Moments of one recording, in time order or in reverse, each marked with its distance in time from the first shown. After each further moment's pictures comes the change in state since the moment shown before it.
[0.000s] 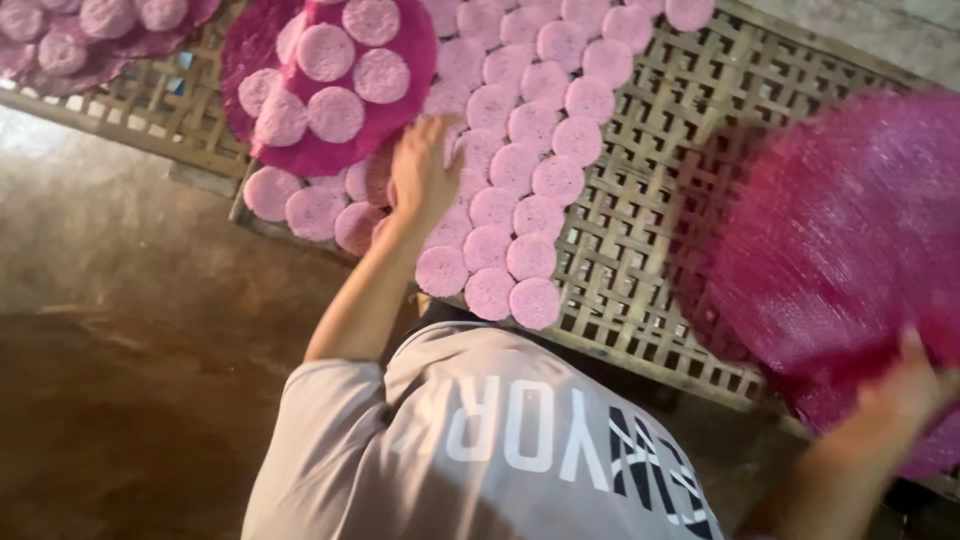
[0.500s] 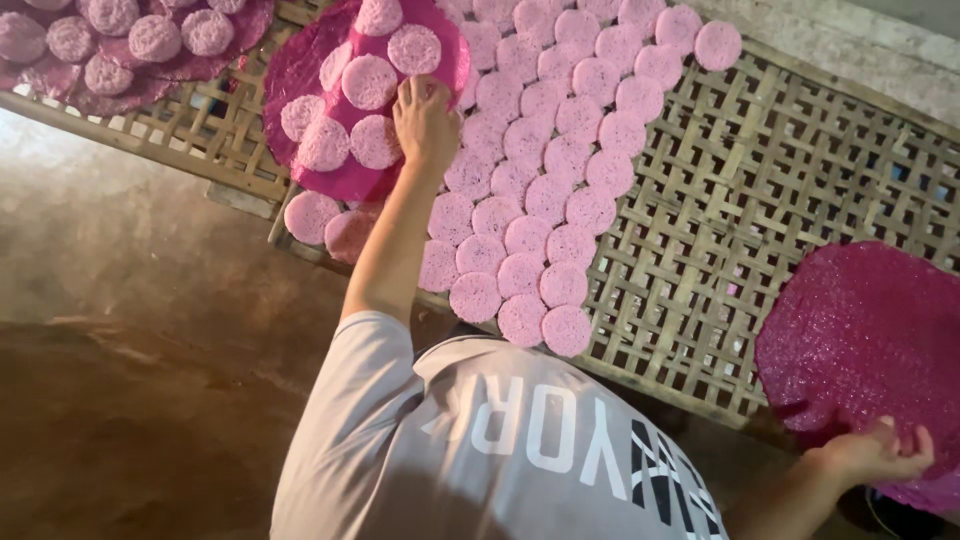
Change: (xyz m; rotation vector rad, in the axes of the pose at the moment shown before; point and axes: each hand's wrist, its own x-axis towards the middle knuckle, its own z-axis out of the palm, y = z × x) left_hand 0.090 -0.110 0.039 0.190 0.126 -0.059; right_hand -0.074 0.070 -0.017 -0.397 0.535 -0.235
